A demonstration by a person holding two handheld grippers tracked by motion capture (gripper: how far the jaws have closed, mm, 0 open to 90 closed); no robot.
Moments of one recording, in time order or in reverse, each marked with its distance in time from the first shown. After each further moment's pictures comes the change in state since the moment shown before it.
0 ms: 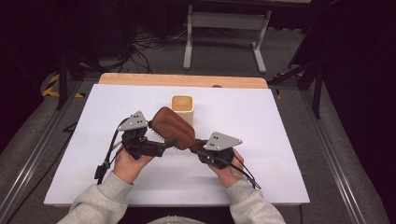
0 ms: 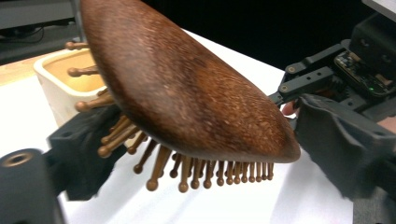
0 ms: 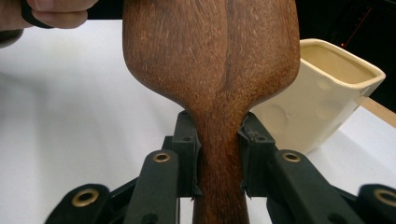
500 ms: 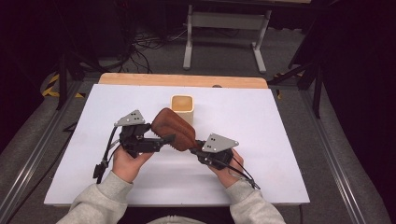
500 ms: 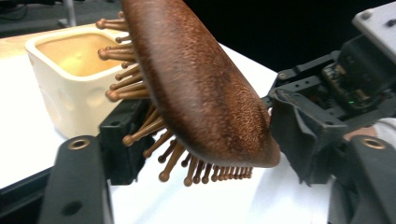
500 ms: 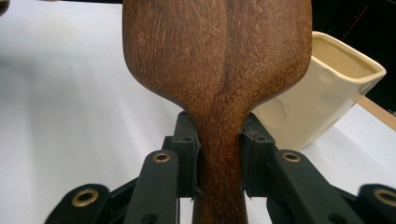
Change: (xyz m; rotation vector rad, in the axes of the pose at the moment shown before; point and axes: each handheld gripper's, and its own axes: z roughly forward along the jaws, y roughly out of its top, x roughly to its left) left arm 0.006 0.001 -0.005 0.021 -0.061 -0.086; right arm 0.002 -0.002 0.004 0.038 -0.022 -0.045
